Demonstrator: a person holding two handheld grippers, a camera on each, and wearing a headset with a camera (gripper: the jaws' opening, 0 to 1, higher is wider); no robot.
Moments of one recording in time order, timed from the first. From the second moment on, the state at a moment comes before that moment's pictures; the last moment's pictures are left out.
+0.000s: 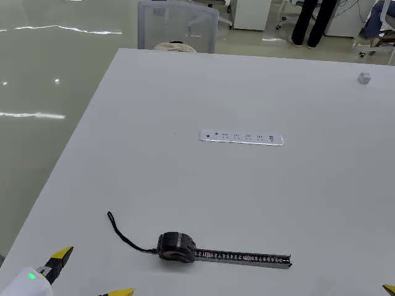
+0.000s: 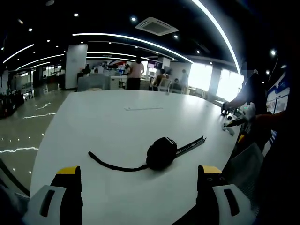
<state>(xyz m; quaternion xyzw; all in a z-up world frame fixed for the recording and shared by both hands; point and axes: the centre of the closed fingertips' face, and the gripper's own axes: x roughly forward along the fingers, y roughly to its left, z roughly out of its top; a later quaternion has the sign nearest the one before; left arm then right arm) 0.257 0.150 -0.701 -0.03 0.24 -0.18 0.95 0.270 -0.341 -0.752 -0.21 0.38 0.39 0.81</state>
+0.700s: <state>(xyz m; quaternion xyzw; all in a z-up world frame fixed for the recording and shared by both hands) 0.279 0.104 -0.692 0.00 0.22 -0.17 0.96 0.315 -0.302 -0.729 -0.31 0.39 0.49 0.71</state>
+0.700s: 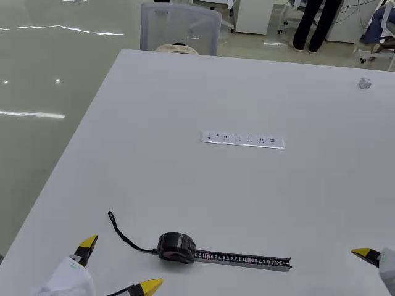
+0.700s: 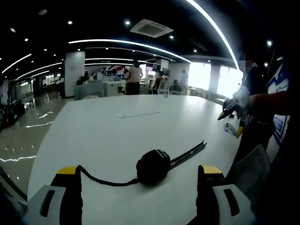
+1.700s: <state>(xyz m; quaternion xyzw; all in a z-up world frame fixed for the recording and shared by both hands) 0.308 0.060 -0.717 0.03 0.20 -0.14 0.97 0.362 -0.243 -0.739 -0.39 0.39 0.57 0.61</state>
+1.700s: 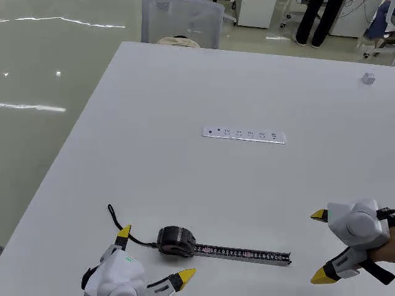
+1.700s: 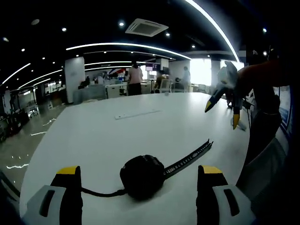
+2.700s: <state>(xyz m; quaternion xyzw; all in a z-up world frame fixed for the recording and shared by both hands) 0.321 0.040 -0.732 0.00 0.21 -0.12 0.97 0.376 -0.225 -0.784 -0.40 0.40 0.58 0.59</state>
